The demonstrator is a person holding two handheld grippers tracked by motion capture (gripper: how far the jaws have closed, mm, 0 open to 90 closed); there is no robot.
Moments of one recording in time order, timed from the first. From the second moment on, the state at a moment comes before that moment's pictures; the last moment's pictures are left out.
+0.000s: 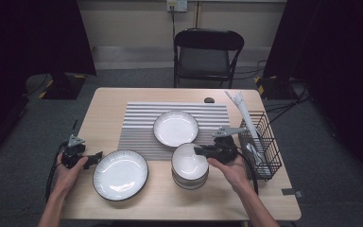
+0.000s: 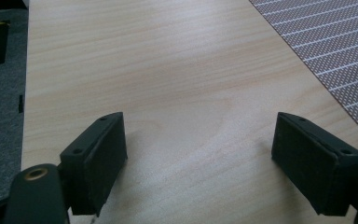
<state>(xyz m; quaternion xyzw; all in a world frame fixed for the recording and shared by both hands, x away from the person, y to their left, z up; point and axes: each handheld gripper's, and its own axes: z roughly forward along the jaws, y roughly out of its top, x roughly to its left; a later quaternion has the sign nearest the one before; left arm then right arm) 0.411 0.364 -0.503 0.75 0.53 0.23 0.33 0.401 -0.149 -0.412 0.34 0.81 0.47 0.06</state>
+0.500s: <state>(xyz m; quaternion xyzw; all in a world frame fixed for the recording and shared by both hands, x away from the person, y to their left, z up) 0.411 0.363 -0.503 0.75 0.53 0.23 0.34 0.401 -0.155 -0.406 0.36 0.80 0.48 0.06</state>
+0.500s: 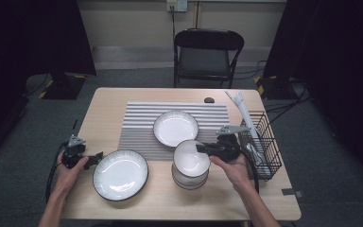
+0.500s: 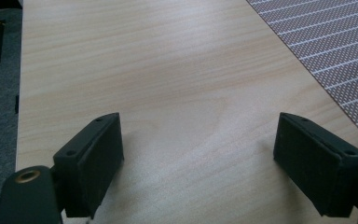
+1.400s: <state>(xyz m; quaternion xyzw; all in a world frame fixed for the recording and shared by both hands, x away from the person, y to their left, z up) 0.411 0.359 -0.503 0.75 0.53 0.22 0.33 0.412 -0.140 -0.391 0.36 0.79 0.50 0.05</state>
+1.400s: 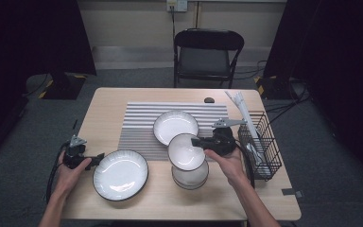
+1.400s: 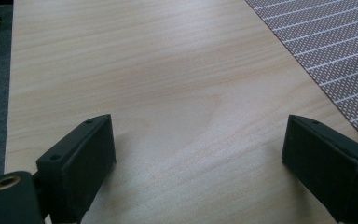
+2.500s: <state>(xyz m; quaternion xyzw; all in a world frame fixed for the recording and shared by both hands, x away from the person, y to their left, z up) 0.411 0.359 -0.503 0.75 0.53 0.23 0.33 0.451 -0.131 -0.373 0.39 0.77 0.50 0.08</state>
